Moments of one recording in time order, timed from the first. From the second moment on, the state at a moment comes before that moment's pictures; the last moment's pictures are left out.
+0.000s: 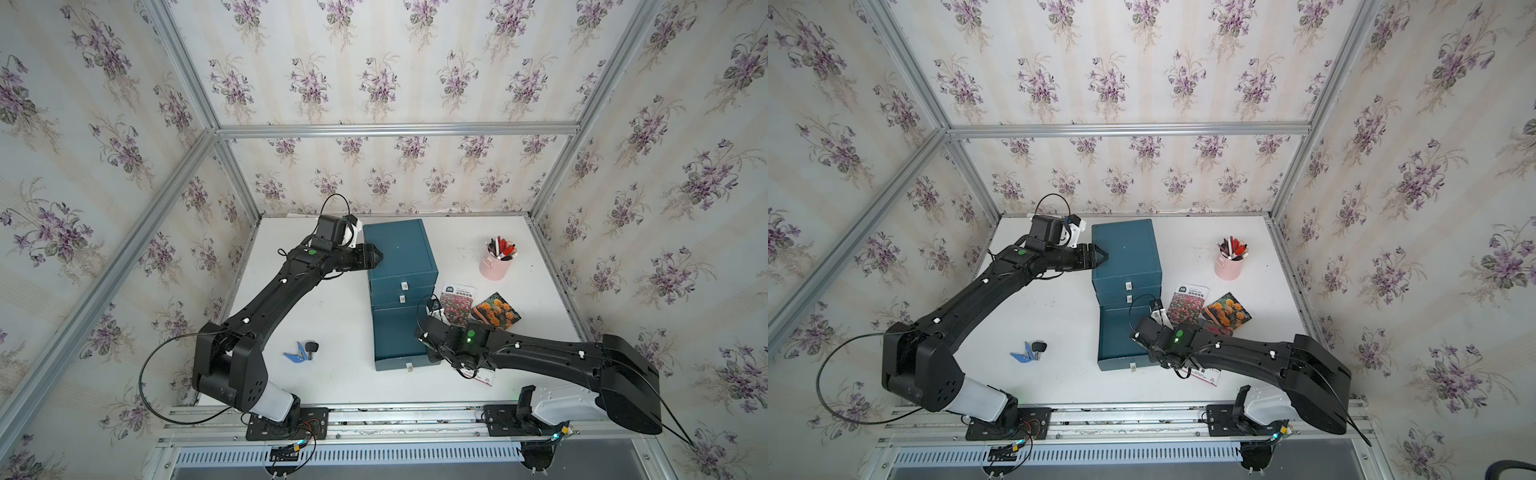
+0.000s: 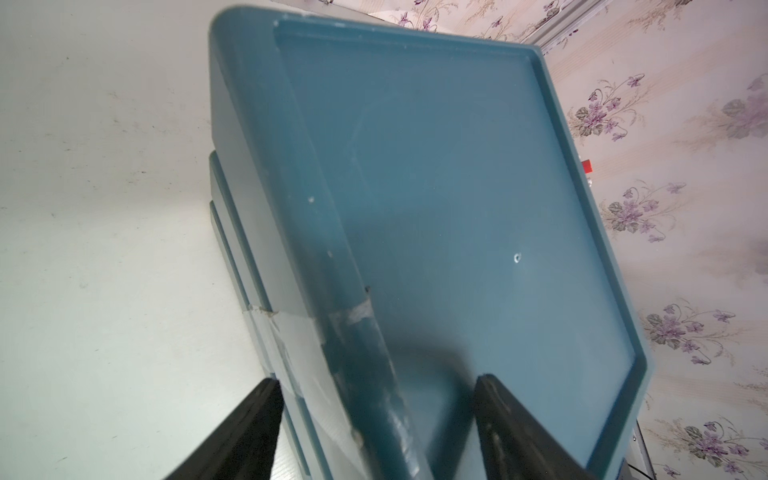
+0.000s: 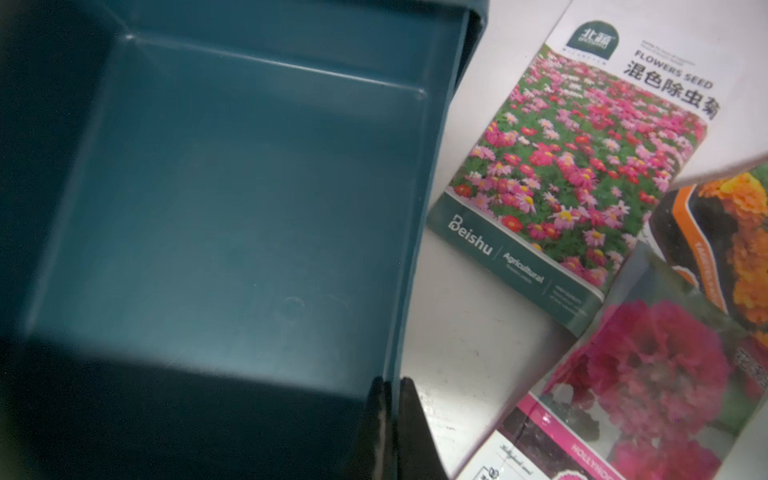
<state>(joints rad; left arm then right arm) -0.34 1.54 1.28 -0.54 0.35 -0.41 1.11 1.35 0.76 -0.60 0.39 0.72</state>
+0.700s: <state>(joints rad) -0.34 1.56 1.28 -0.51 0.36 -0.40 1.24 1.29 0.80 -0.47 0.51 0.83</state>
